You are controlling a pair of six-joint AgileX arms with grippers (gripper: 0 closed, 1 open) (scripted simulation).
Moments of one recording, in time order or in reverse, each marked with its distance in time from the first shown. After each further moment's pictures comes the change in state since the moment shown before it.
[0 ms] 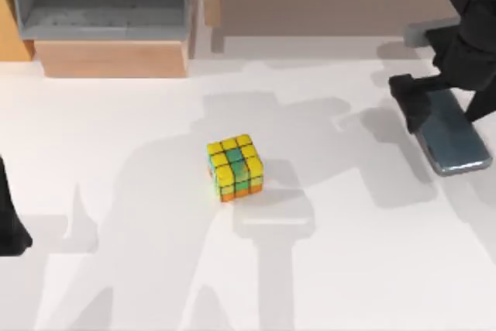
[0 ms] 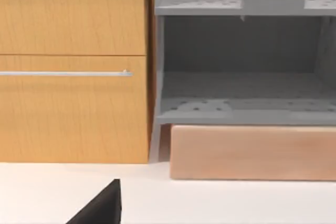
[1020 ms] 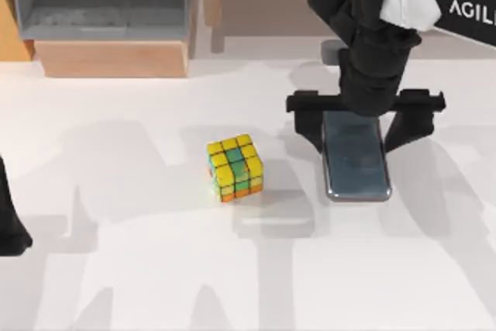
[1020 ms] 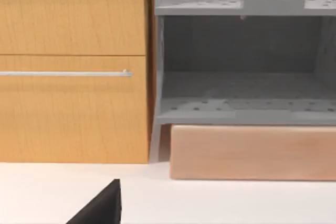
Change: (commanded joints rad) left arm 0.000 0.000 0.000 0.000 0.000 0.000; right arm 0.301 0.019 0.059 -0.041 0.035 0.544
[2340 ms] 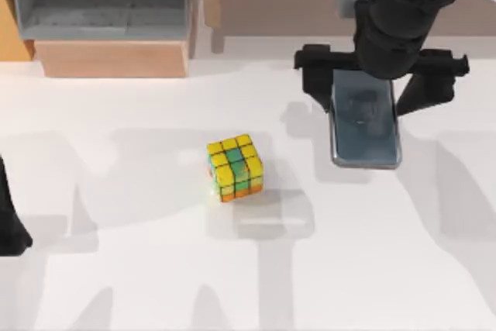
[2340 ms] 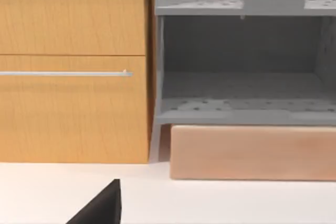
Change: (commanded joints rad) left arm 0.000 0.000 0.000 0.000 0.000 0.000; right arm 0.002 -0.139 0.053 -0.061 0.024 0.031
